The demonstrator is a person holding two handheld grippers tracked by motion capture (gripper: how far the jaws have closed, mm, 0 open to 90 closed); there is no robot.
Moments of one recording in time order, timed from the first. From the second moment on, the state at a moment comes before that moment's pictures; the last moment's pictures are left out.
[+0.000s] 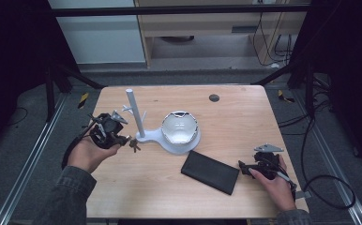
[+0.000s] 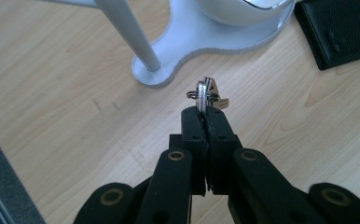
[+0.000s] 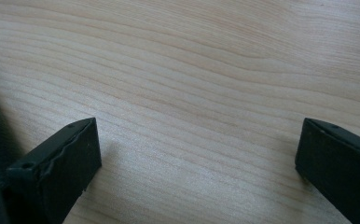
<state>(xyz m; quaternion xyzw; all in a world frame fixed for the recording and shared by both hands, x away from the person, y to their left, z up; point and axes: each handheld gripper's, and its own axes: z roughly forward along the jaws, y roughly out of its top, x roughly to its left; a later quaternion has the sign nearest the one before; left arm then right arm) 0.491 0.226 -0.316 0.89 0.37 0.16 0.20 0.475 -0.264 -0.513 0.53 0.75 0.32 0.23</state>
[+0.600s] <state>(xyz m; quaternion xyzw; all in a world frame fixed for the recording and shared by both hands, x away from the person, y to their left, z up) 0.499 0.246 -0.269 0.88 0.38 0.19 0.19 0.475 -0.263 -0.513 0.53 0.75 0.32 0.23</state>
